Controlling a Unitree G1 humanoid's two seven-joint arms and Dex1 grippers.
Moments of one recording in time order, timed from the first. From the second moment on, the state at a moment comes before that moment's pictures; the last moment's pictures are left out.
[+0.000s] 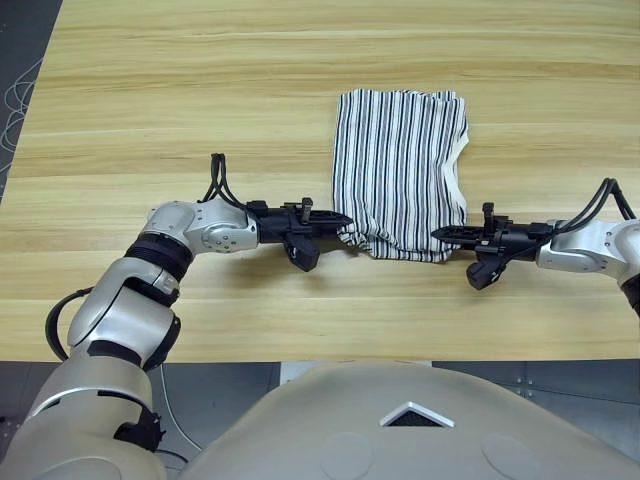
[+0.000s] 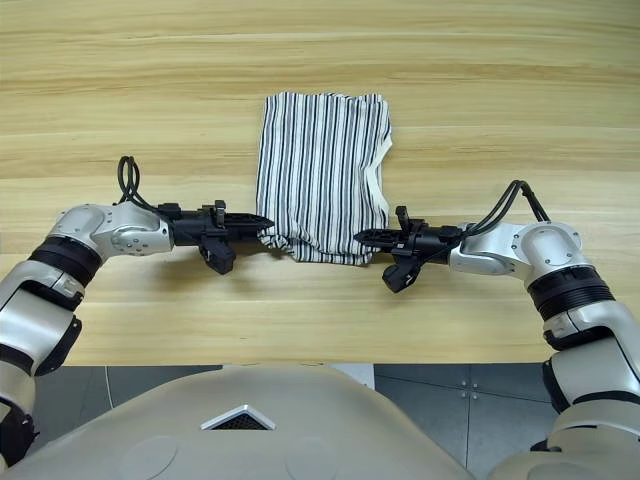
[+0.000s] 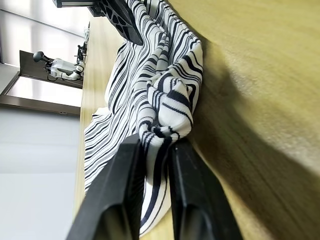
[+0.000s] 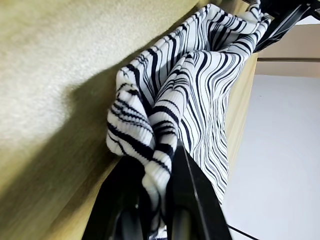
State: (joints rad) left arm -0.50 0.61 -0.69 0.79 0.79 -1.18 -0.07; right arm -0.32 -0.89 0.59 0.46 -1.05 -1.06 -0.05
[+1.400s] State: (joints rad) left arm -0.30 0.86 -0.38 -0.23 -0.40 0.07 -1.25; right arm -0.12 -0.94 0.32 -0.22 0.30 -0.15 1.05
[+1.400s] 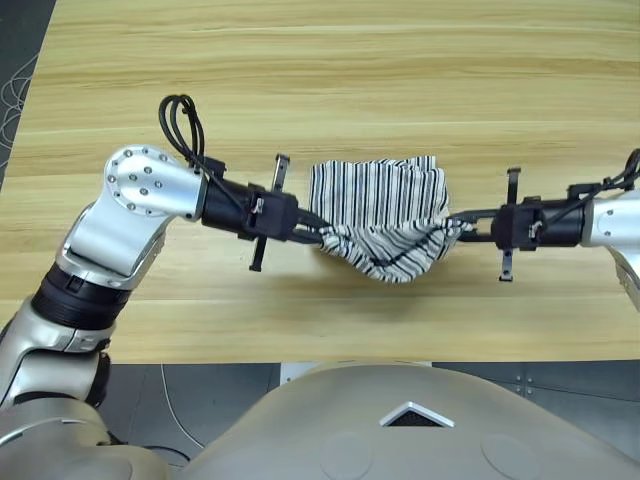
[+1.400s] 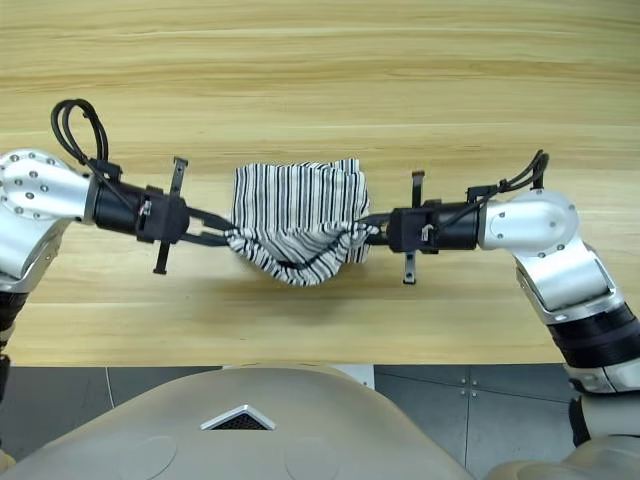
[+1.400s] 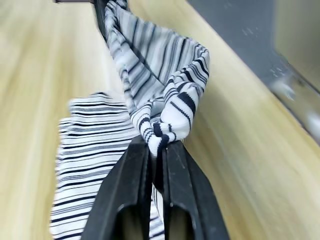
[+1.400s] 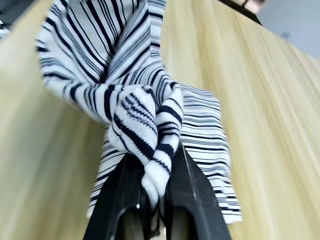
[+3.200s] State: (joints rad) left arm -0.81 0.44 0.03 1.12 -0.12 -0.01 -0.90; right arm -0.44 -0.29 0.15 0.40 0.08 -0.39 0.66
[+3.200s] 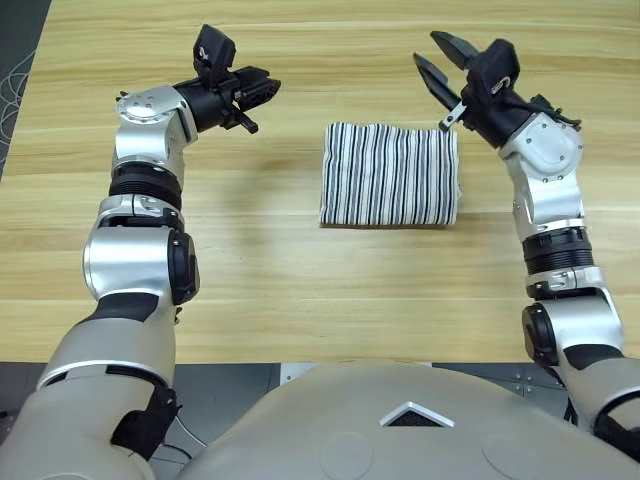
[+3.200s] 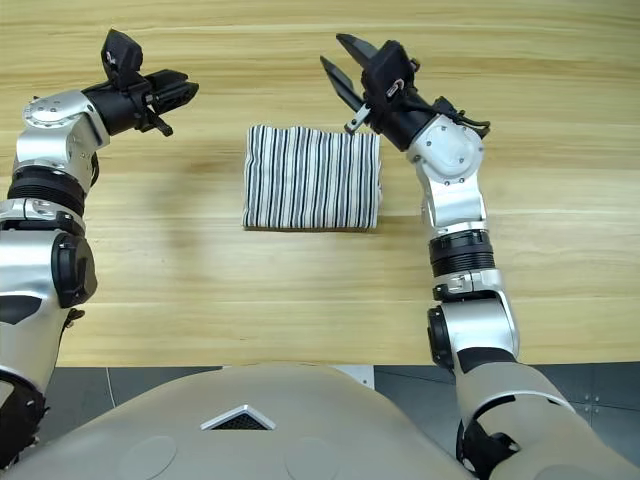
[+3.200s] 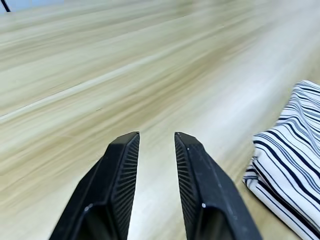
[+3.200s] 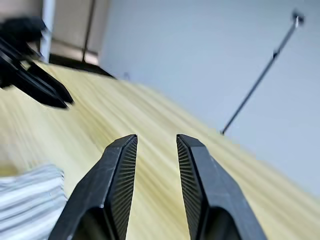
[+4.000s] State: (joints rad) left arm -0.74 0.33 0.30 1.13 -0.24 -0.27 -0.42; right arm -0.57 -0.86 0.16 1.20 -0.17 -0.24 0.60
